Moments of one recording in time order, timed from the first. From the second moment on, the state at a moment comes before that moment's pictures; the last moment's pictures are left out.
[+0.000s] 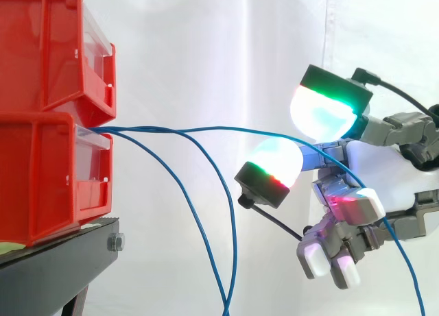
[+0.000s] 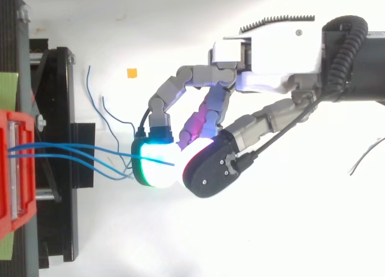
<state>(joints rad) 0.04 -2.21 -1.27 -2.94 -1.57 -0.06</state>
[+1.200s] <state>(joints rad) 0.04 -2.21 -1.27 -2.94 -1.59 -0.07</state>
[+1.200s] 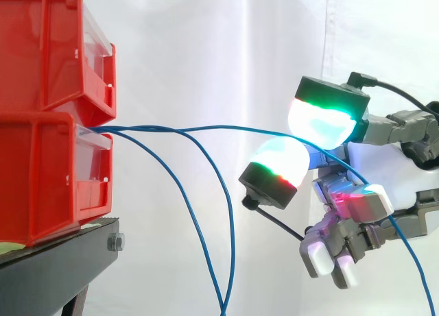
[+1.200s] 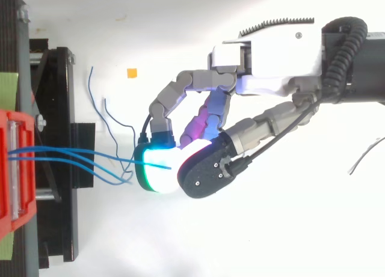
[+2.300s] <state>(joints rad) 0.04 -2.21 -1.27 -2.93 -1.61 -0.07</state>
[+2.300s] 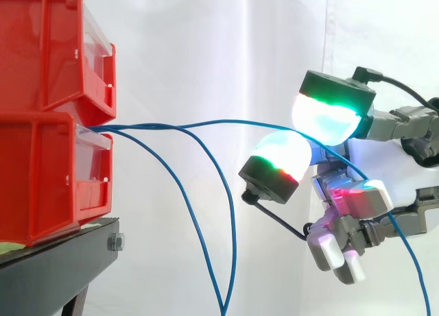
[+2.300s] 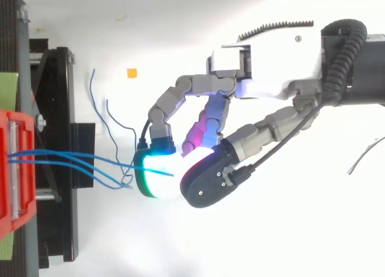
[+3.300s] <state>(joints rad) 0.04 -2.21 -1.27 -2.93 -1.63 -0.07</state>
